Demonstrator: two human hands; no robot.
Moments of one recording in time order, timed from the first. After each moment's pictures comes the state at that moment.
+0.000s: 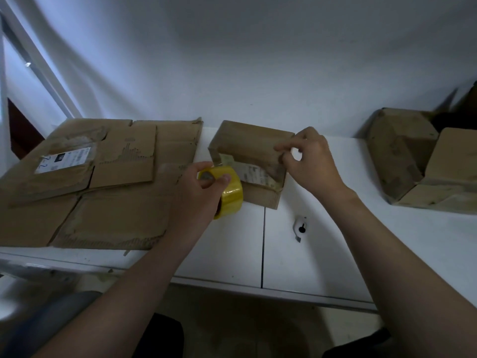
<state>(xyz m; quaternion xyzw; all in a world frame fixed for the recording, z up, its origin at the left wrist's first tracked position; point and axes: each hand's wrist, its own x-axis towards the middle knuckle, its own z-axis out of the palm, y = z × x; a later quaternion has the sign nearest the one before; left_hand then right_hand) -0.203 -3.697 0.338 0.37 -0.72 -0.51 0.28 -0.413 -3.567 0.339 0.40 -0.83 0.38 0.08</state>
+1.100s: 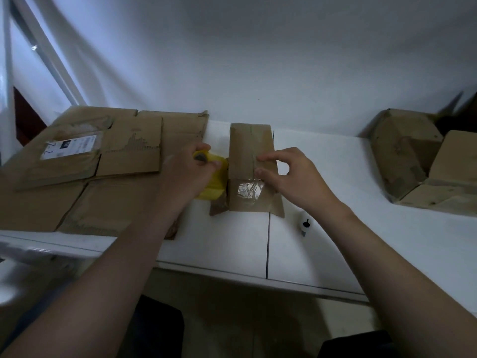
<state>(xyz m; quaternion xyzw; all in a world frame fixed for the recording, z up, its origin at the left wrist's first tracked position) -0.200 -3.749 0.349 0.38 -0.78 -0.45 0.20 -0.351 -3.571 0.343 0.39 -0.81 0.43 -0.11</state>
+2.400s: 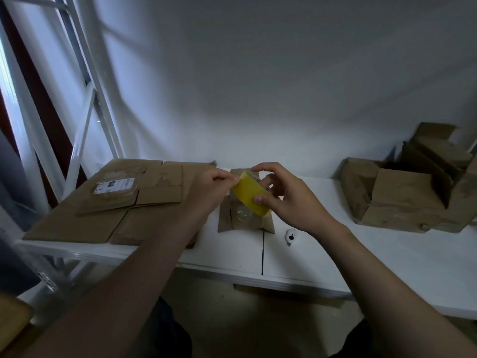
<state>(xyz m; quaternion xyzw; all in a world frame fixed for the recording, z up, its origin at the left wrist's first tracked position) -0.123 -3.653 0.450 0.27 -0.75 -0.54 0.28 -0.245 -3.491 0.446 0.54 -0.70 0.47 -0.07</state>
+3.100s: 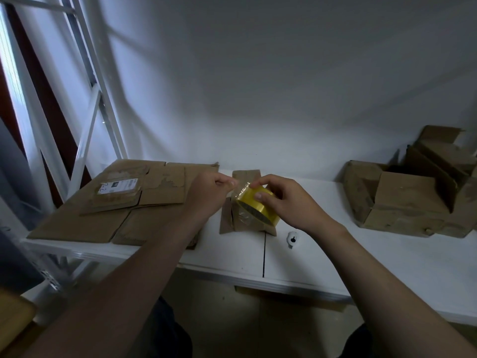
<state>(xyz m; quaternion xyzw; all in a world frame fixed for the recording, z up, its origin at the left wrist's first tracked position) -0.125 -3.659 0.445 0.28 -0.80 -0.44 0.31 -0.255 -3.503 0.439 0.51 -0.74 0.43 -0.09</state>
